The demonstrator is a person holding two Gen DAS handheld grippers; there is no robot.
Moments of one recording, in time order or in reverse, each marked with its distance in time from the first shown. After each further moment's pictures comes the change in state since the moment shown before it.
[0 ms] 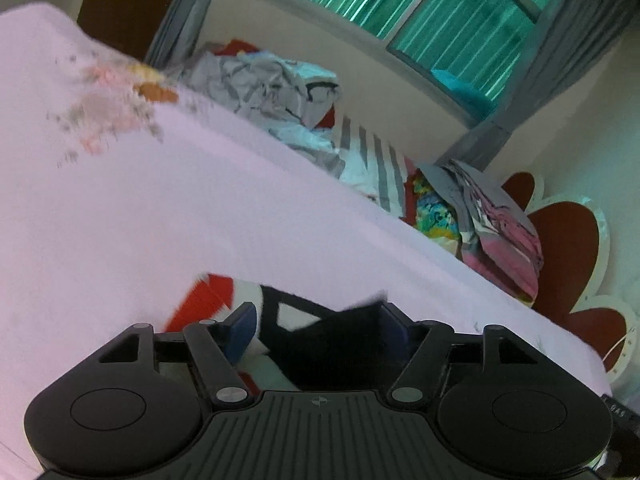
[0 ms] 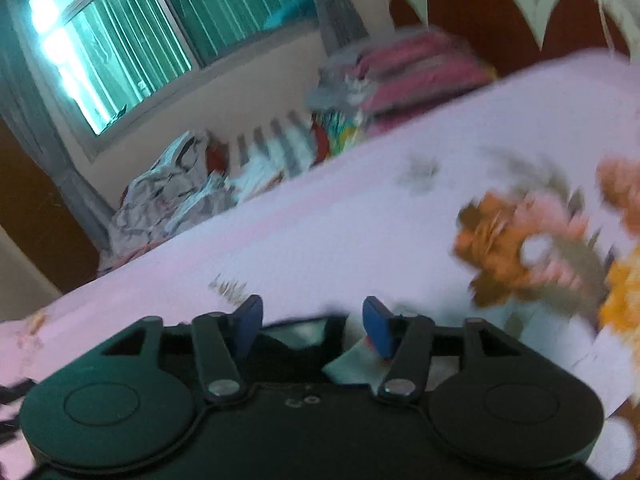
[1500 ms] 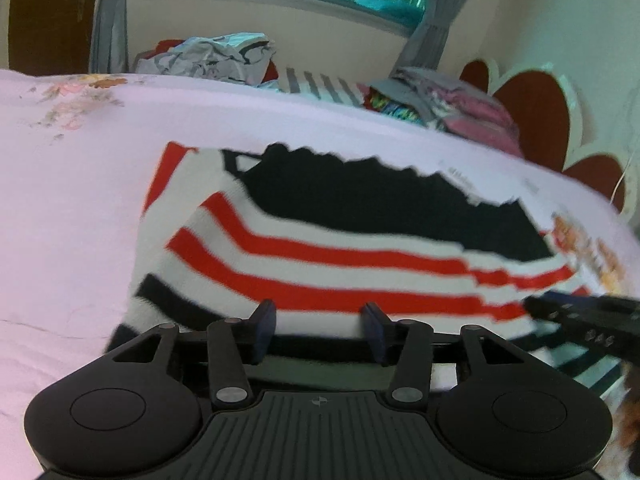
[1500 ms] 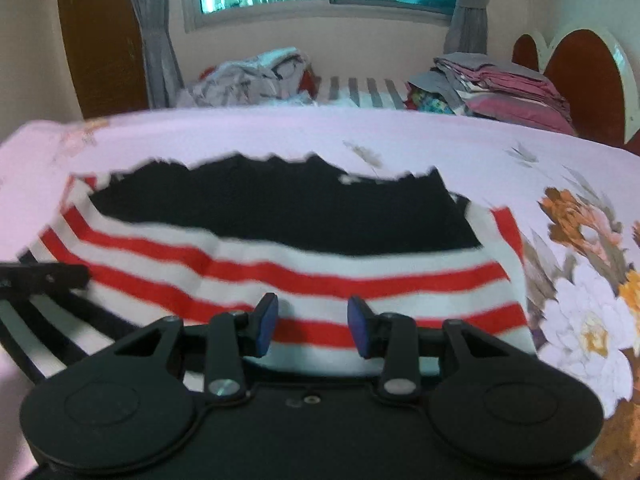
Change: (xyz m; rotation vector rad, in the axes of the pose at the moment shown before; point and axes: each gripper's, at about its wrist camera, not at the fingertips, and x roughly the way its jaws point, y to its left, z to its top) left arm -0.051 -0.023 -0.099 0.359 0.115 0.019; right arm -0.054 0.089 -0.118 -0.458 0.153 0.031
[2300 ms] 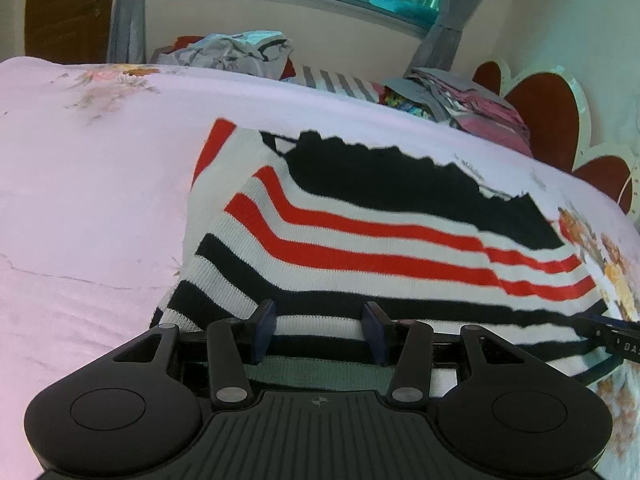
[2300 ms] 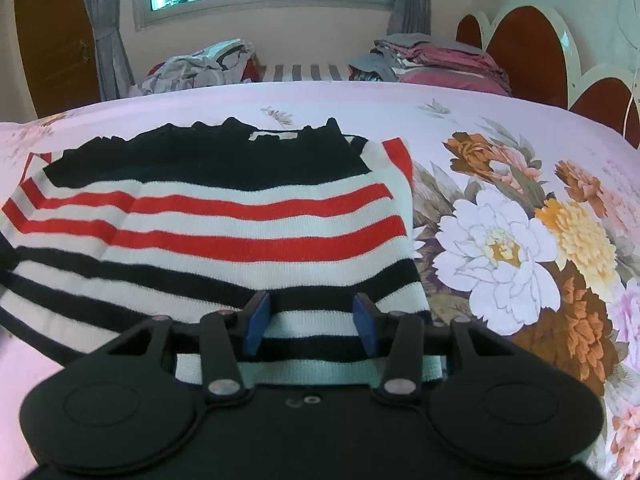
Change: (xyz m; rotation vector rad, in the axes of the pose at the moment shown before) left arm -0.029 0.017 -0.016 -0.043 0.000 0.024; right arm -0.040 -0.038 -0.037 0.100 0.025 -0.088
